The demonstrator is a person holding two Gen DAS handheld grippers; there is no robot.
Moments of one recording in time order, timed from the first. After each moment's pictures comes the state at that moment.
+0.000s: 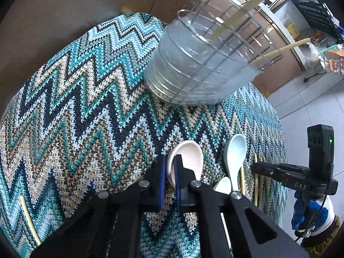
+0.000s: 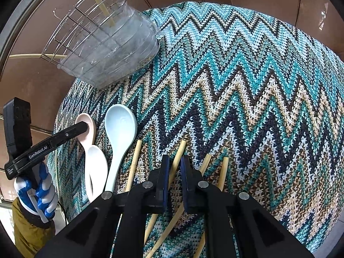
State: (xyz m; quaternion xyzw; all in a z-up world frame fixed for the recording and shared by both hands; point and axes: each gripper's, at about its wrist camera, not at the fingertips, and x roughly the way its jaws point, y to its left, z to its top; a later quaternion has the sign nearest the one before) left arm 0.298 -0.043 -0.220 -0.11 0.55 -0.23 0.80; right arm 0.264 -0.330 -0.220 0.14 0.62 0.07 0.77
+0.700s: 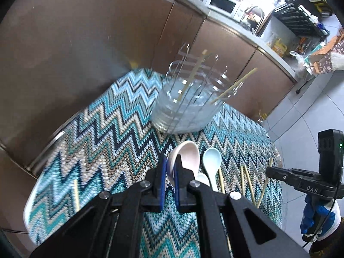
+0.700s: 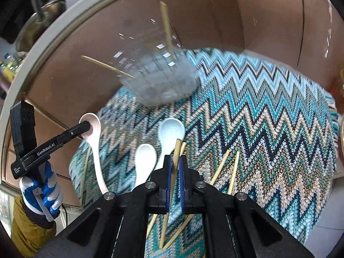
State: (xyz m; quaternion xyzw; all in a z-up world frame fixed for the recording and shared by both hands) left arm 0.216 -0.006 -0.117 -0.08 0.42 -0.20 0.88; right arm 0.192 -0.297 -0.119 0.11 0.52 0.10 0.84
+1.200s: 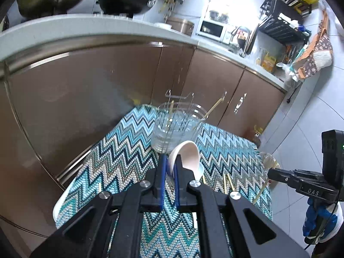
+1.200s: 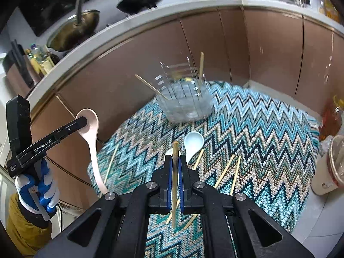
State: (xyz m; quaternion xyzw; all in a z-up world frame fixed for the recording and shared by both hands) left arm 0.130 0.006 -0.024 -0.06 0.33 -0.18 0.92; right arm 0.120 -0.267 -0.038 0.08 0.44 0.12 0.89
